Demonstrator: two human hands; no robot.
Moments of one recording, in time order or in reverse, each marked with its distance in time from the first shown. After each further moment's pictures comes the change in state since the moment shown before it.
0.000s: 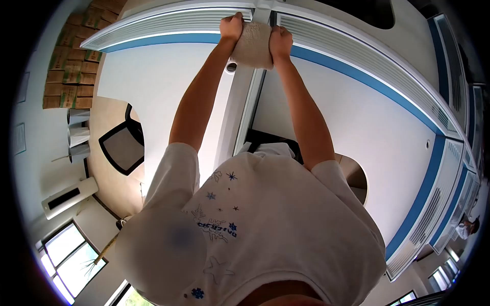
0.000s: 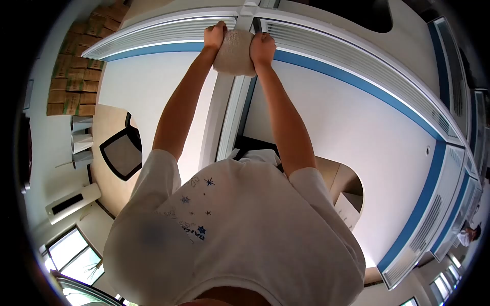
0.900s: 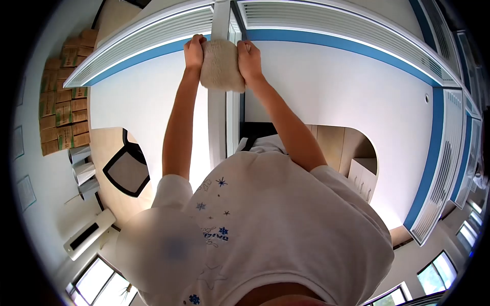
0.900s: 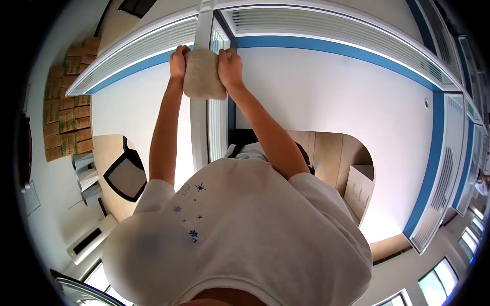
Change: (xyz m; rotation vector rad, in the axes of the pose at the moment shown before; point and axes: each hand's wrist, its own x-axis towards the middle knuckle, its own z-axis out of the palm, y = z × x) left_hand -0.073 -0.024 -0.037 -0.203 -0.132 -0.104; right_hand -0.099 0.023 -0.025 0.277 -0.054 0.097
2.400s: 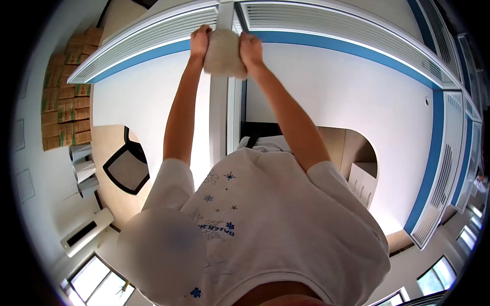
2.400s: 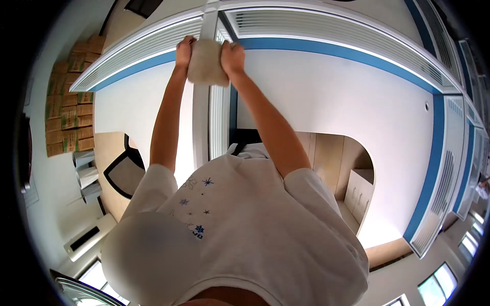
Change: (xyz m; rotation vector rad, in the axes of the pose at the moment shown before) left_hand 0.035 -0.002 0.010 0.146 -0.022 0.211; right_hand 0.035 0.001 0.012 -0.130 0.071 0.027
